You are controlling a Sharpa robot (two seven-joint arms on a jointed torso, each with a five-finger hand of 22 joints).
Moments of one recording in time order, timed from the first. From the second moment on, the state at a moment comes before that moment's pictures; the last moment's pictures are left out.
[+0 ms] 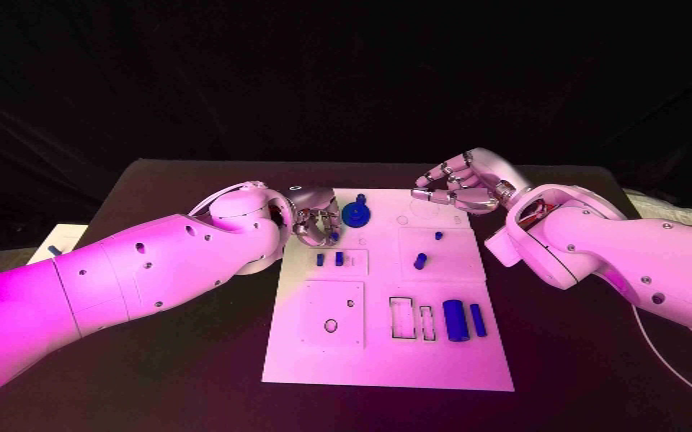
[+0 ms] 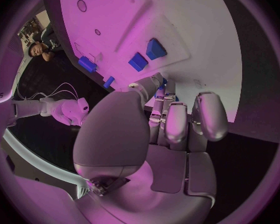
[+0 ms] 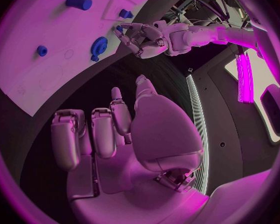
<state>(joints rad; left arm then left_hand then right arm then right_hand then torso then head) 1.19 -0.61 0.01 1.36 -1.49 -0.05 -0.18 1.43 -0.17 0.51 0.05 0.12 1.12 0.14 0.10 0.15 1.24 0.07 0.08 0.08 1.47 -0.02 1.29 1.04 0.09 1.47 0.08 1.18 1.31 1.19 -0.97 0.02 1.66 -0.92 -0.47 -0.01 1.34 -0.02 -0.13 0.24 0.31 1.04 0.12 0.12 0.20 1.42 0.04 1.19 1.36 1.46 -0.03 1.43 1.31 0.03 1.46 0.08 1.49 1.31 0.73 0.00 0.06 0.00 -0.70</state>
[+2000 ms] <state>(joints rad) 1.18 -0.83 0.00 1.48 -0.41 -0.21 0.22 1.37 -0.13 0.50 0.06 0.12 1.04 0.17 0.11 0.07 1.20 0.09 0.18 0.10 1.29 0.01 1.04 0.59 0.16 1.28 0.11 0.53 1.03 1.18 -1.00 0.02 1.64 -1.52 -0.24 -0.16 1.58 -0.07 0.12 0.20 0.20 1.09 0.11 0.07 0.18 1.17 0.05 0.07 0.24 1.47 -0.01 1.30 1.16 0.05 1.43 0.09 1.45 1.31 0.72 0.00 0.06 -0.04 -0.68</state>
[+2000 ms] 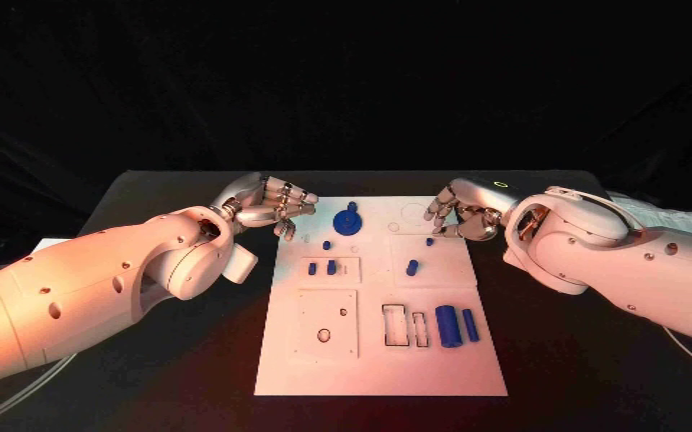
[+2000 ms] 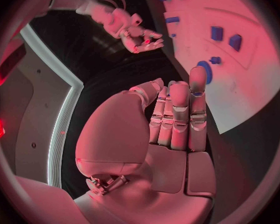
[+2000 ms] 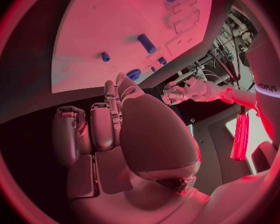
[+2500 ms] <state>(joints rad) 1.16 -0.88 -0.01 1.56 0.08 -0.22 0.36 1.35 -0.12 0.45 0.07 0.12 1.04 0.17 0.11 0.07 1.20 0.08 0.21 0.11 1.29 0.01 1.04 0.57 0.16 1.28 0.11 0.49 1.00 1.16 -0.97 0.02 1.64 -1.81 -0.16 -0.23 1.57 -0.08 0.17 0.22 0.18 1.09 0.11 0.07 0.16 1.17 0.05 0.07 0.17 1.47 -0.01 1.28 1.15 0.05 1.43 0.09 1.45 1.31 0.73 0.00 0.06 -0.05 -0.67</state>
